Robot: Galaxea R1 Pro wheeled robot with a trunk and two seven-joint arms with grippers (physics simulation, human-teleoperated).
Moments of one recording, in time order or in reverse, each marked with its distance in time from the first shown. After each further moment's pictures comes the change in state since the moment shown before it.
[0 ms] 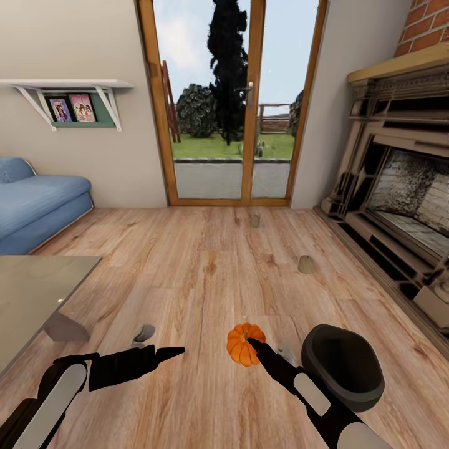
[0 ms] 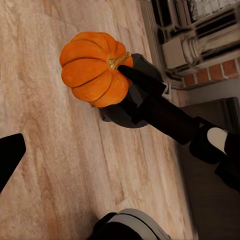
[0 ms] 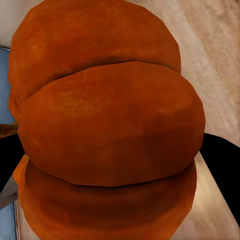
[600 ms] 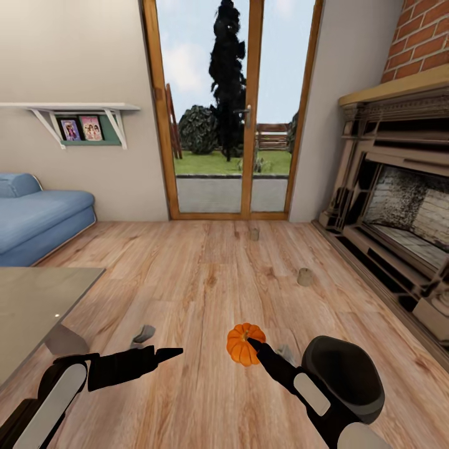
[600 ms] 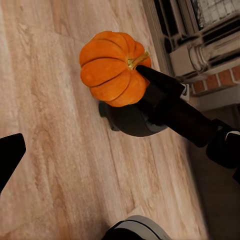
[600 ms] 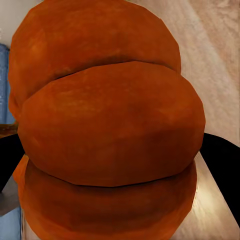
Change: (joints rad) left arm 0.000 0.000 0.000 0.000 0.002 0.000 0.066; right arm 0.000 0.001 0.000 0.000 -0.001 -0.002 0.001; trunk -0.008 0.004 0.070
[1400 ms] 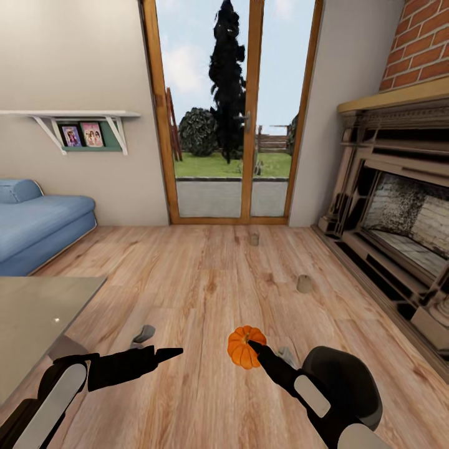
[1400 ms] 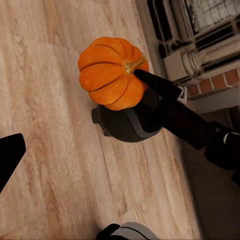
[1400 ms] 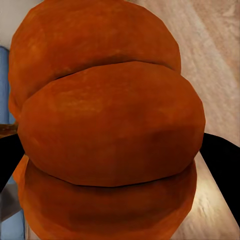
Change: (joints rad) left arm 0.000 0.000 0.000 0.000 0.000 0.000 0.000; right arm 0.000 0.001 -0.003 0.023 -0.001 -0.001 -0.002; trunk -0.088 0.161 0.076
